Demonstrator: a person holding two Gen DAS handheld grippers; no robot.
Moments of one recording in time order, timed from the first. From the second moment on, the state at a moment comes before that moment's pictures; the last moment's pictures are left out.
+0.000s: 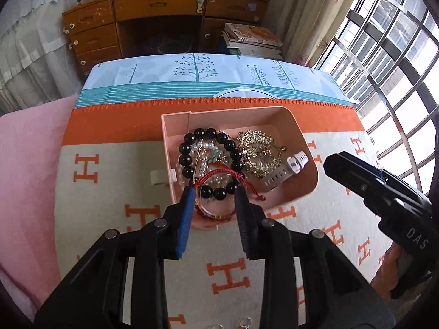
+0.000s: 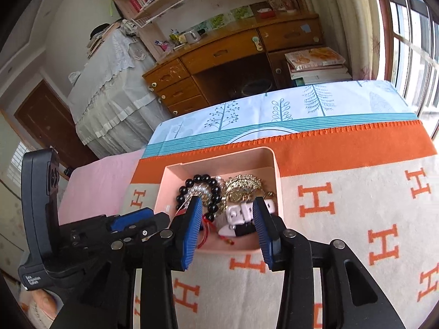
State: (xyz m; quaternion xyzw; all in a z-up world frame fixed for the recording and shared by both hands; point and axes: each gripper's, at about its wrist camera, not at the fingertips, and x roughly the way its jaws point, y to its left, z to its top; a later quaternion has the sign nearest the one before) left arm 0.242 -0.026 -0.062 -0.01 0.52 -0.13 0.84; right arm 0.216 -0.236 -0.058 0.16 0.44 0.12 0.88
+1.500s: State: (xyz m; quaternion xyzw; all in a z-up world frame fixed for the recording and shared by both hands) left arm 0.045 -0.001 -0.140 0.09 0.47 -0.26 0.83; right arm 0.007 -0.152 -0.156 0.04 0.44 0.17 0.88
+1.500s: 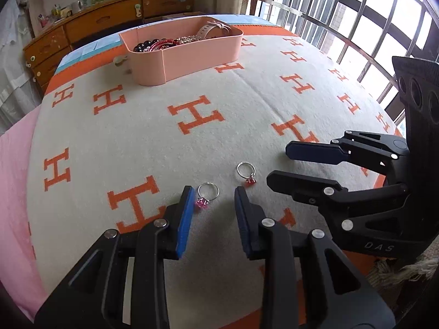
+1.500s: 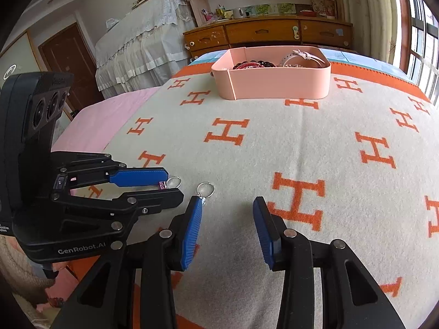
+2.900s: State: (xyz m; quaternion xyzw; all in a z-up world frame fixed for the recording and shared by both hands) left arm 0.020 0.057 -0.125 -0.05 0.44 -0.20 0.87; right arm 0.017 -0.086 -0.158 -0.09 0.44 0.18 0.88
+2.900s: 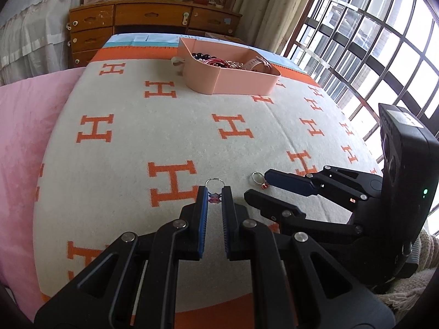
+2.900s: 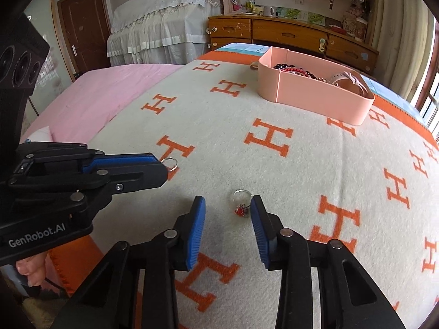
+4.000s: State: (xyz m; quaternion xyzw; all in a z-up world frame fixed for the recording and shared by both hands) left arm 0.075 0.002 0.093 0.00 0.35 -0.22 0.91; right arm 0.091 -0.201 0.096 0.11 0.35 0.21 0.91
